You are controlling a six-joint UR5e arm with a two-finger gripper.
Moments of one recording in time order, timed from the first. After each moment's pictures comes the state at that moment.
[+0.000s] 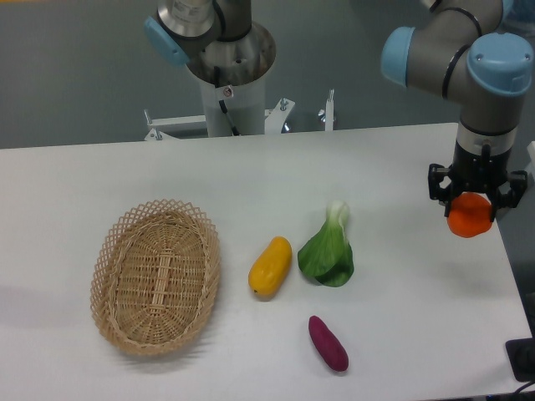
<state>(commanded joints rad) 2.81 -1.96 -1.49 -0.98 1.51 1.11</state>
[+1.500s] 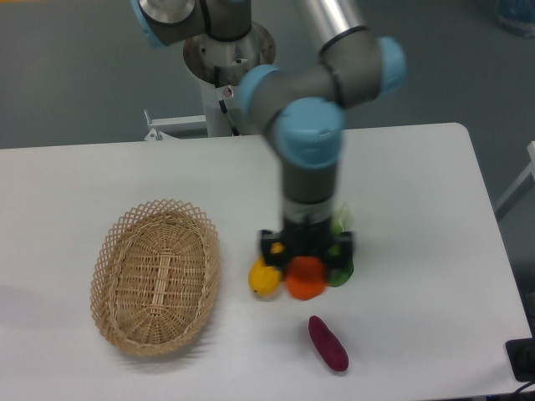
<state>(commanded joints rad) 2.24 -1.94 -1.60 -0.97 1.50 0.41</state>
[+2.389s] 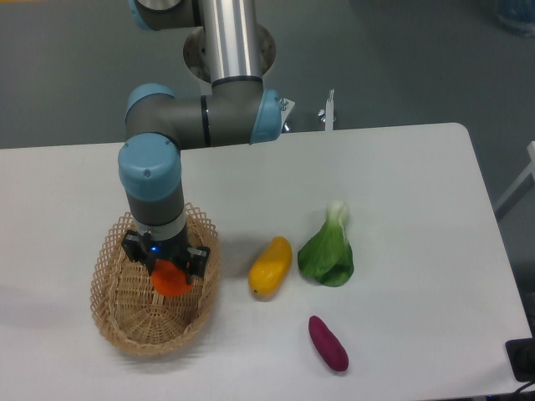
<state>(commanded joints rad) 2.06 -1.97 -1.69 -0.93 1.50 0.34</state>
